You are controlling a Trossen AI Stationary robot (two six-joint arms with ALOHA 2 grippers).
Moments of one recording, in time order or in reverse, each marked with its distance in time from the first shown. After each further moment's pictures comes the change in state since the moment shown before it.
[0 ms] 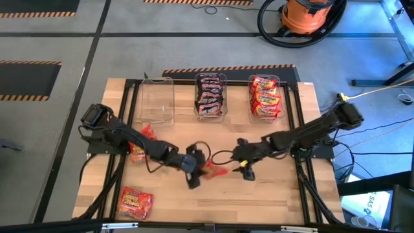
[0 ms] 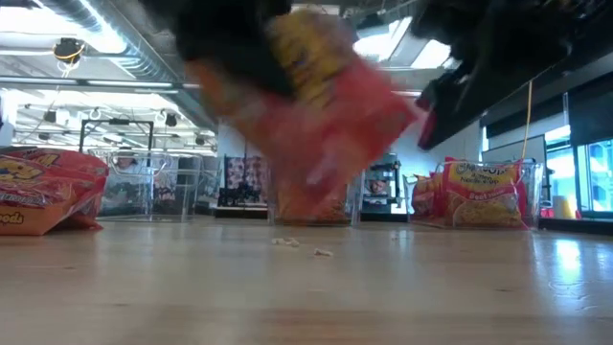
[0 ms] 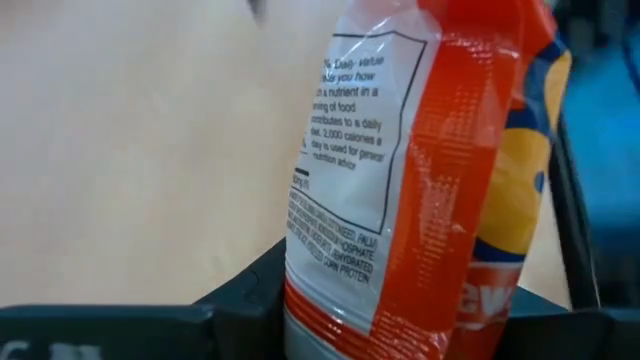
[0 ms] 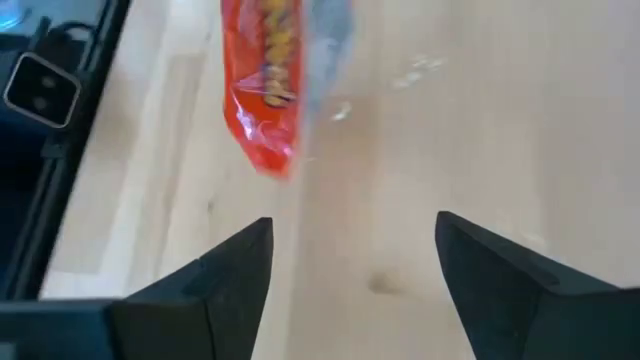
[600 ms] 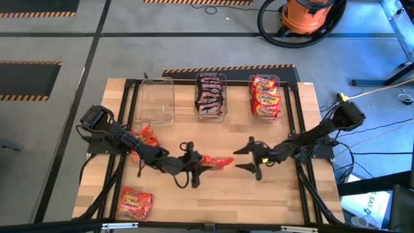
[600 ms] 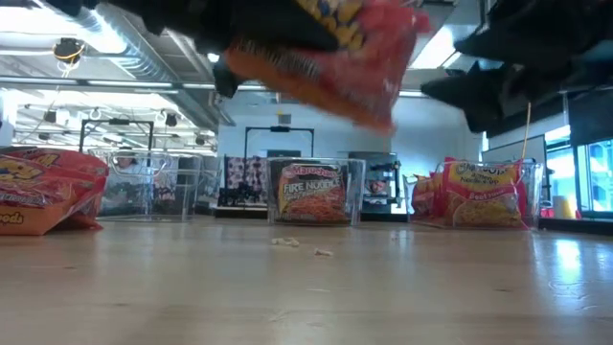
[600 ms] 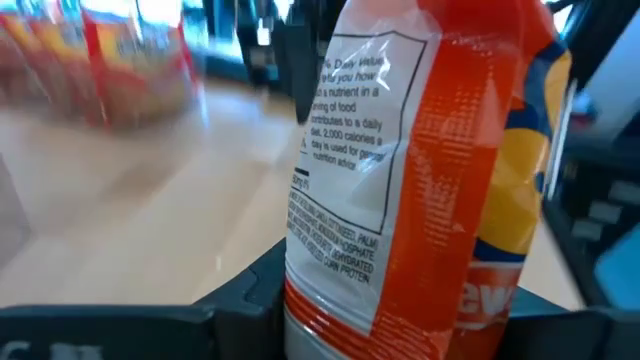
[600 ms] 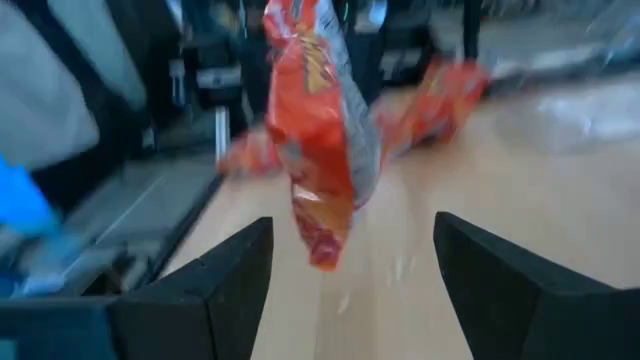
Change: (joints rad) left arm -0.083 0.004 -0.185 0.607 -0.391 0.169; right arm 0.140 -0.049 -0.573 1.272 0.349 -0.010
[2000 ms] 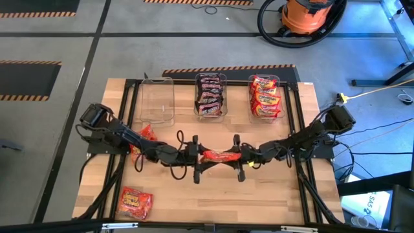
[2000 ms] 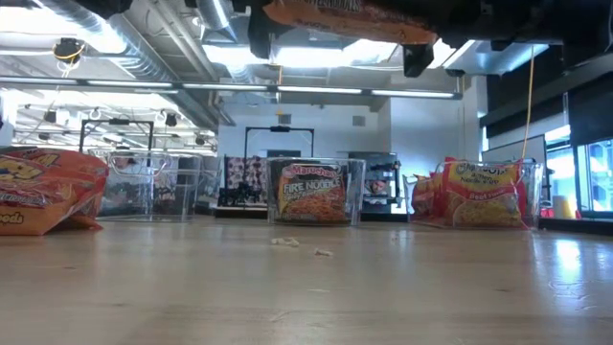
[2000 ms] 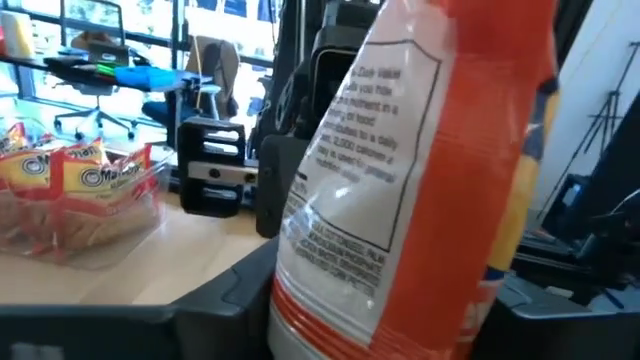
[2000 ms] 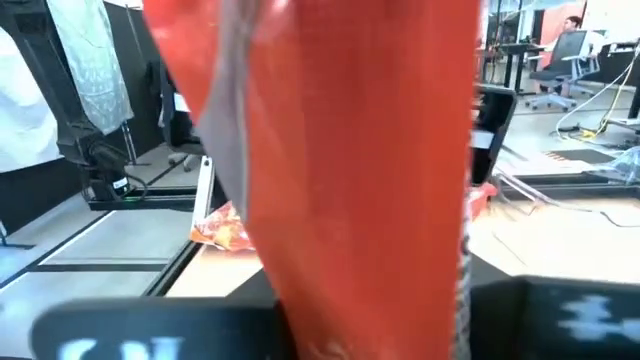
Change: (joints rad) left arm 0.073 -0.019 -0.008 0.330 0.115 0.162; right arm -0.072 0.166 0.304 -0.006 -0.023 -0.211
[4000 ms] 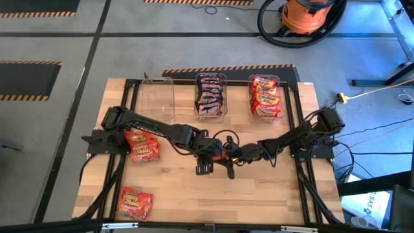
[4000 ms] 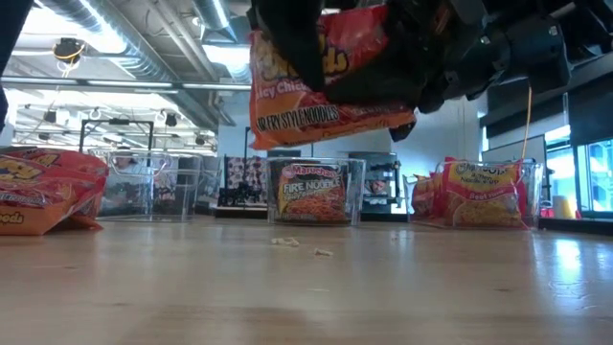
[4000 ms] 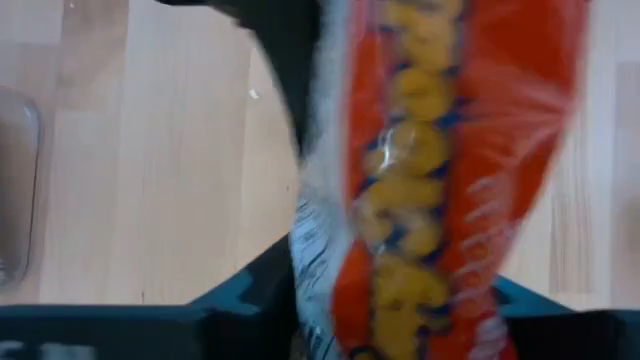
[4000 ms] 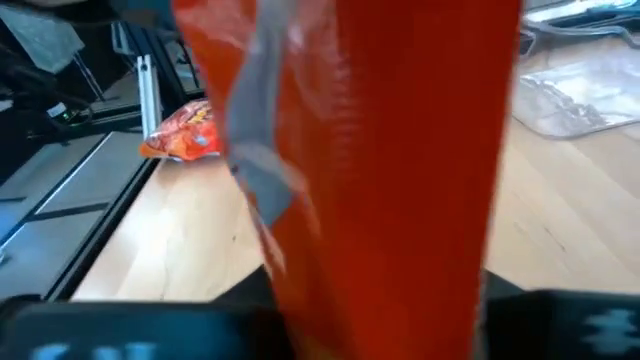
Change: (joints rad) left arm 0.190 0.238 0.840 -1.756 0.402 -0.066; right arm -0.073 0.130 0.096 -0.264 -0.068 0.221
